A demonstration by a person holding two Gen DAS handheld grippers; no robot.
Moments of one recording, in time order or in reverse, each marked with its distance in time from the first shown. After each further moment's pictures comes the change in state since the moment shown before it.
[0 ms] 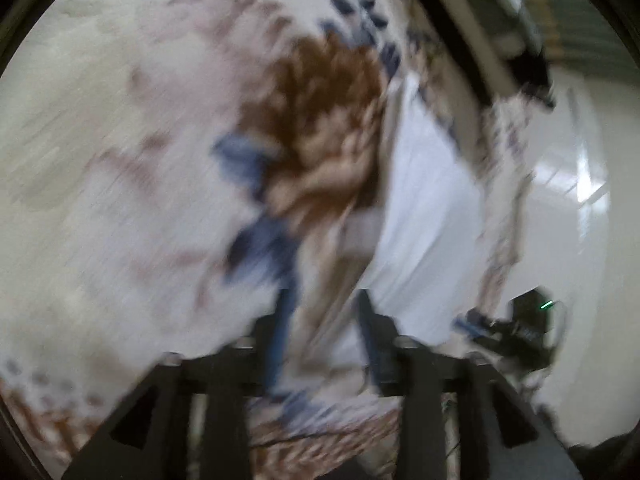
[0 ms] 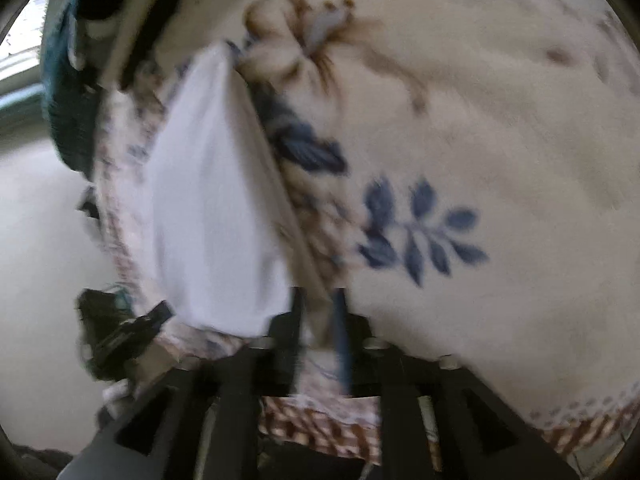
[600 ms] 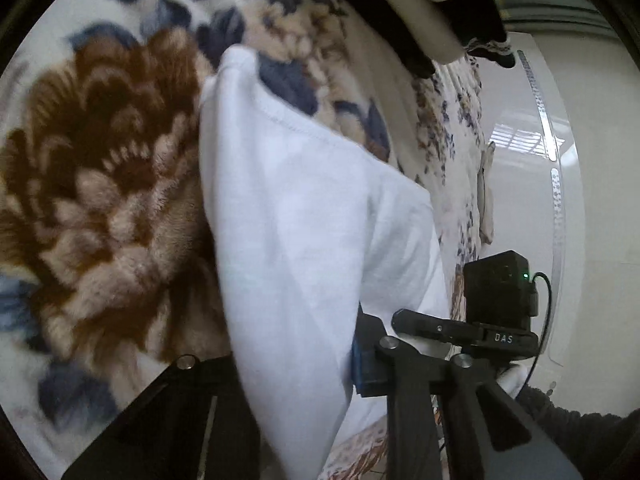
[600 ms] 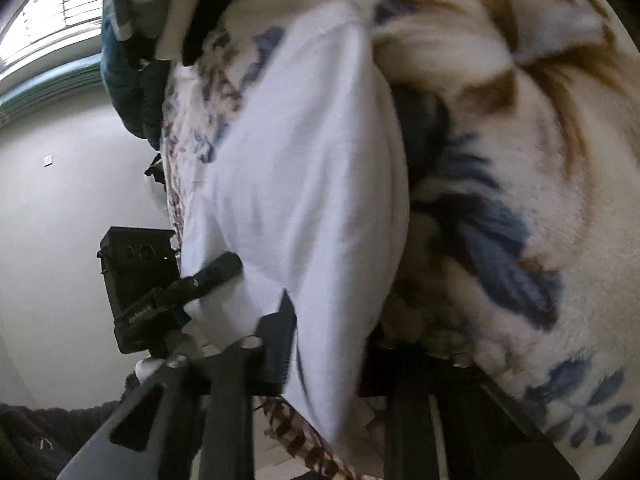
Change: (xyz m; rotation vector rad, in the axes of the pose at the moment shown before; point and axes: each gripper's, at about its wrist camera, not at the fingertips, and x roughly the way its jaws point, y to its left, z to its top) left arm 0.069 -0.073 0.022 0.195 0.032 -0.078; right arm 0.065 0.041 0.045 -0.162 0.066 0.250
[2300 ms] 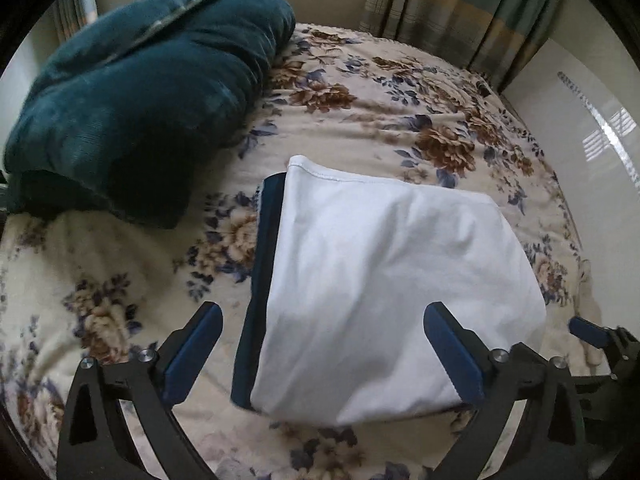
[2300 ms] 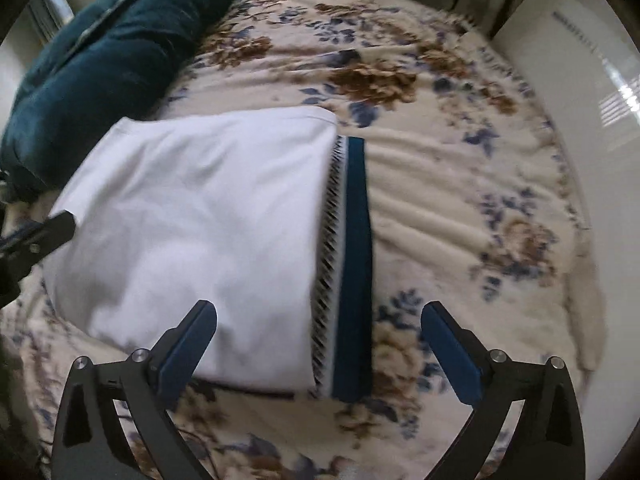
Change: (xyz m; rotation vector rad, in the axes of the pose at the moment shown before) left arm -0.088 -0.196 0.313 0.329 -0.424 0.634; right arm -0.108 0.305 0.274 -0.351 -0.458 -0.950
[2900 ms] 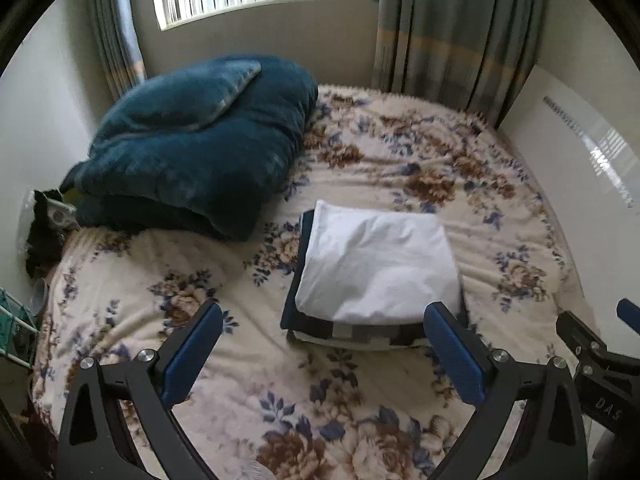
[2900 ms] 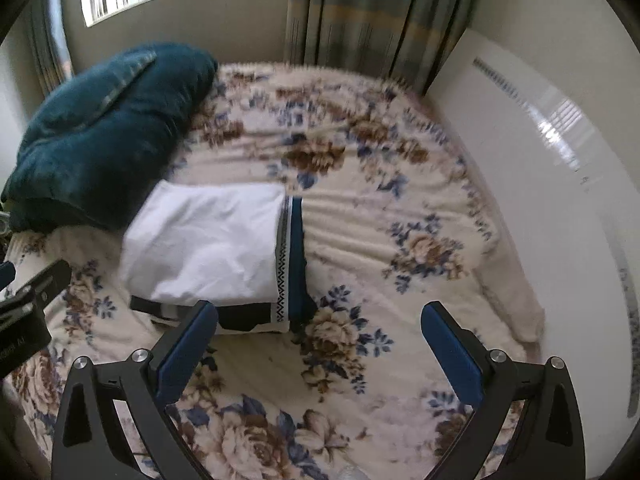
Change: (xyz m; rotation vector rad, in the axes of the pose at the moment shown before) left arm -0.209 -0.039 -0.059 0.012 -0.177 0.114; right arm -0.229 -0.015 -0.084 0.069 -0.251 -0.120
